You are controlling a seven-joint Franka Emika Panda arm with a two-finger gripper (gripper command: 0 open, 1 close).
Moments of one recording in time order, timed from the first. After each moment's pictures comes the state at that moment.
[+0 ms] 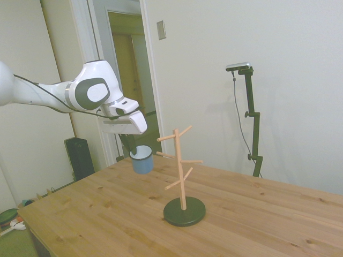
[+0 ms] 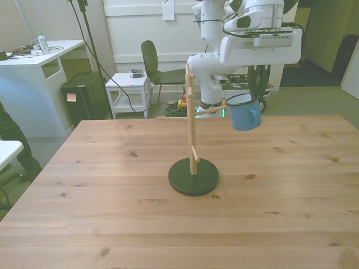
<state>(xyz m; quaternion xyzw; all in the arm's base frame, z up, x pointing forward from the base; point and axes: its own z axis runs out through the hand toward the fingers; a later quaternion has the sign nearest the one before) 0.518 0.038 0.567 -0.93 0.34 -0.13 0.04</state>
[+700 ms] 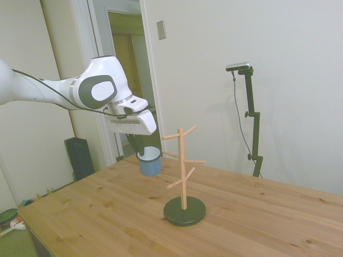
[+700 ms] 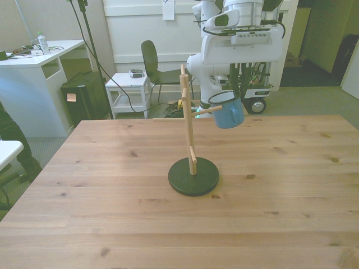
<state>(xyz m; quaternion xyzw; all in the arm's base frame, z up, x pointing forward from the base) 0.512 -0.005 0.571 -0.93 0.35 -0.13 0.05</state>
